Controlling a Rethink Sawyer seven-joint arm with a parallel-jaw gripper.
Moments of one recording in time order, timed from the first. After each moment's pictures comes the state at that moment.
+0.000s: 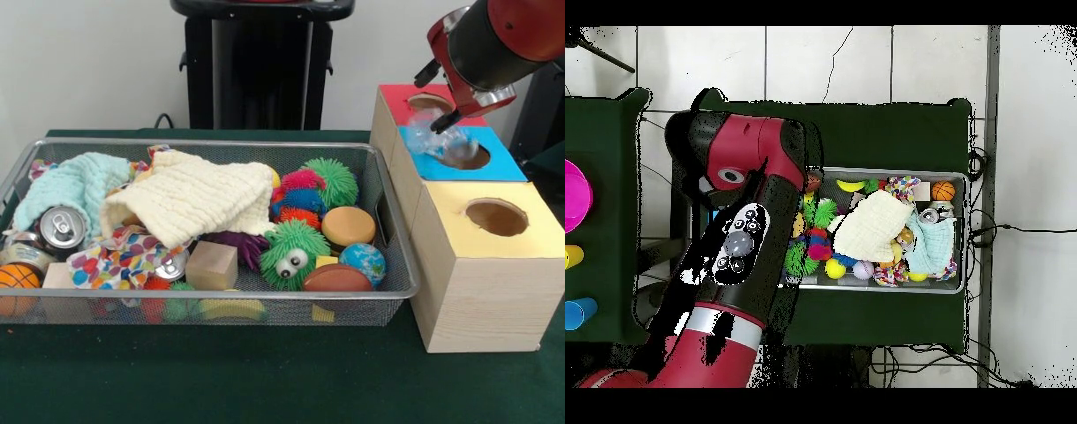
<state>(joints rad) 0.26 -0.17 -0.61 0.91 0.37 1.68 2.63</state>
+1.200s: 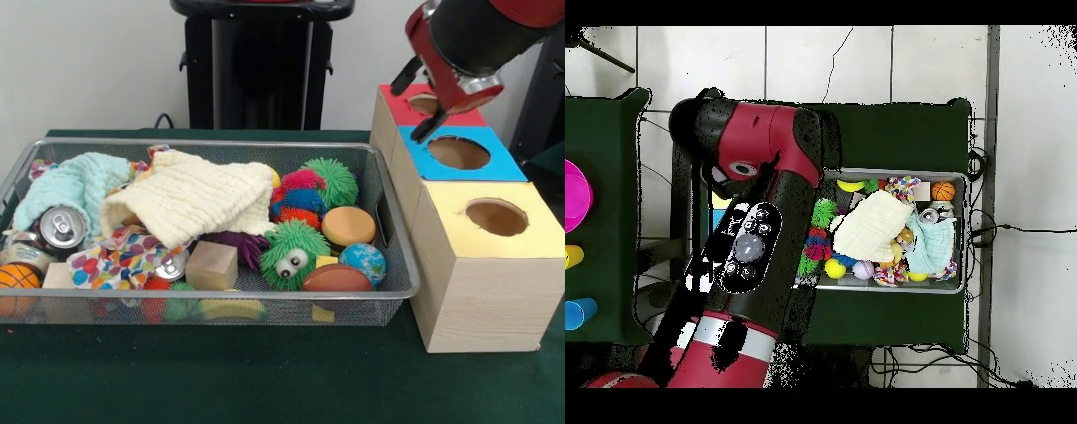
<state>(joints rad) 0.22 -0.22 -0.63 0.89 0.31 1.52 2.63</state>
